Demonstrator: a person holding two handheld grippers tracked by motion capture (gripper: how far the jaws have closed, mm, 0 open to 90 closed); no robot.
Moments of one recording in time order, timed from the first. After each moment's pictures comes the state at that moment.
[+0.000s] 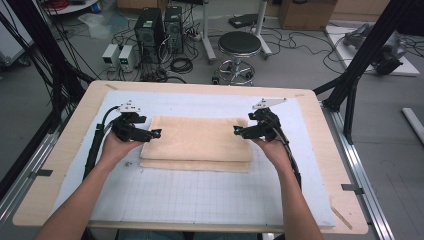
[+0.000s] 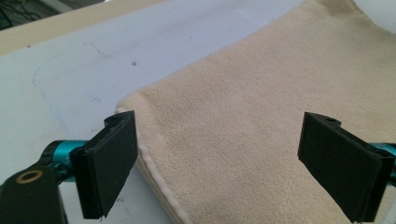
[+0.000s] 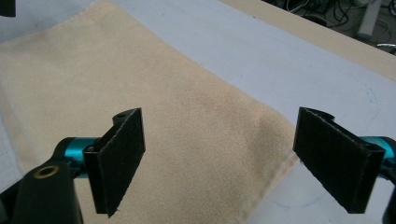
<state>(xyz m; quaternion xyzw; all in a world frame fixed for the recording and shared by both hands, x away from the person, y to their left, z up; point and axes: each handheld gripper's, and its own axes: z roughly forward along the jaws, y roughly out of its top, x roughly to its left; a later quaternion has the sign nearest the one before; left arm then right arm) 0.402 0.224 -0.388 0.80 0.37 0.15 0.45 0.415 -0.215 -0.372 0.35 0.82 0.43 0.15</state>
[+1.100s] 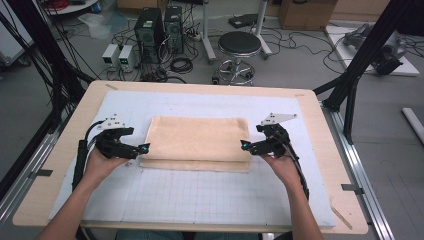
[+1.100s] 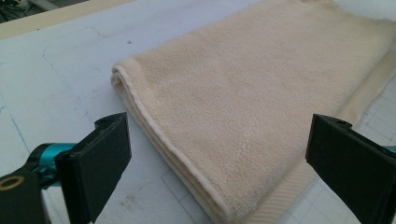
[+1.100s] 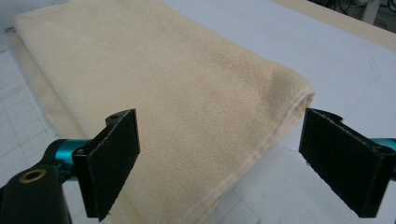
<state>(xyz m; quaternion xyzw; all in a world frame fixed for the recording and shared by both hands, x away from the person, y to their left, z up) 0.350 0.248 -0.388 0.80 0.36 0.16 0.45 0.372 -0.234 -0.383 0.34 0.82 0.43 0.15</state>
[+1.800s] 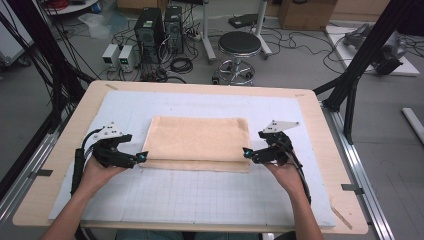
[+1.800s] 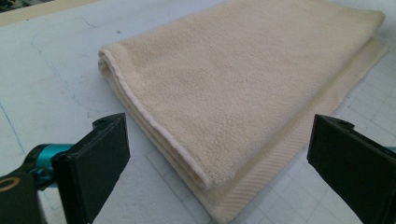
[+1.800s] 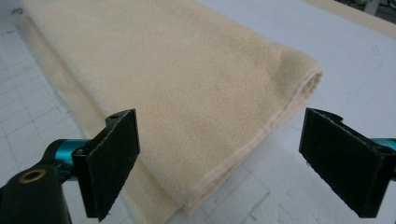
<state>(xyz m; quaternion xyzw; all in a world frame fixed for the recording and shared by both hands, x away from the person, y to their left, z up) 0.329 0.252 -0.399 0.80 0.36 0.15 0.46 0.351 -0.240 -0.389 0.34 0.83 0.41 0.16</state>
